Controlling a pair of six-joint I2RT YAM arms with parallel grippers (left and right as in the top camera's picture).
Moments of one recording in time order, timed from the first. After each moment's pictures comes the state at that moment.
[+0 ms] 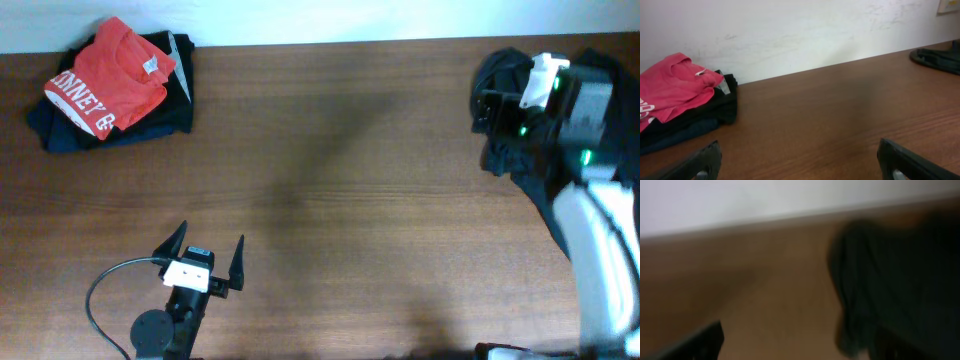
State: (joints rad) left arm 0.00 0.01 0.01 -0.06 0.25 0.11; right arm -0.16 1.48 1.36 -0.63 -0.10 0.04
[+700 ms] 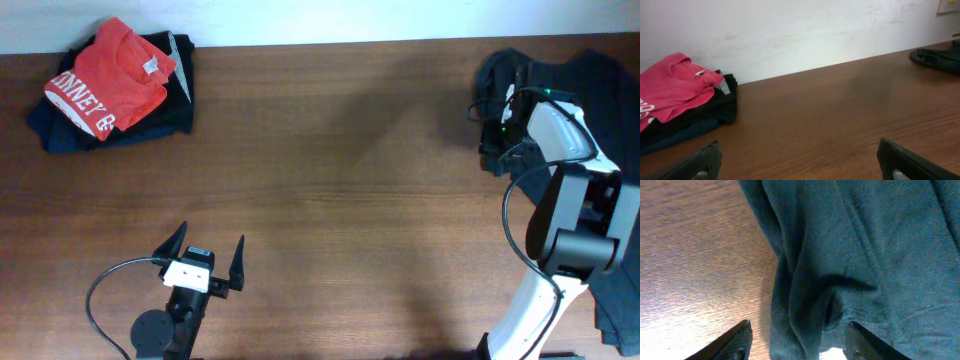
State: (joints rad) left arm 0.00 0.01 0.01 -0.06 0.25 0.11; right arm -0.23 2.14 1.62 -0.83 0.07 0.03
